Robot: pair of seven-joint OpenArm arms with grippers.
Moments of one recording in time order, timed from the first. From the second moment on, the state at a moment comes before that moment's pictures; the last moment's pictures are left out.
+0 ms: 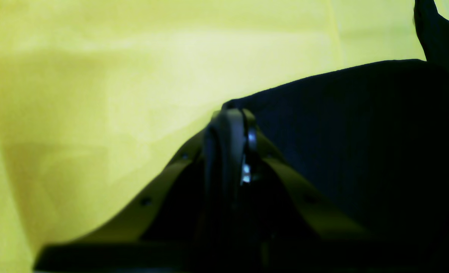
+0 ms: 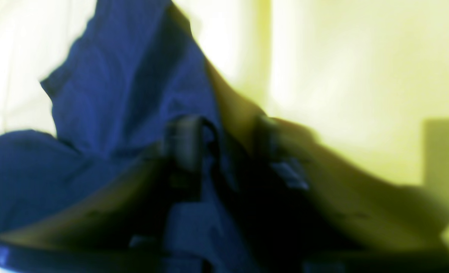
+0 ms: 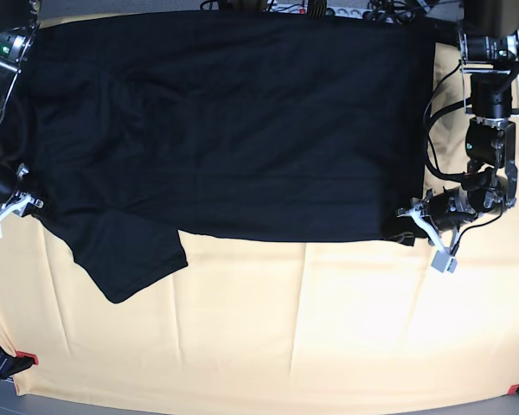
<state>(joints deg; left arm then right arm) -18.3 -29.1 1.7 60.6 -55.2 -33.1 48.9 15.2 32.1 22.8 49.4 52.8 40.6 -56.5</state>
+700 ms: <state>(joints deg) -24.6 -28.9 1.7 60.4 -45.0 -35.2 43.0 20.6 32.4 22.5 49.3 41.1 41.1 -46.1</state>
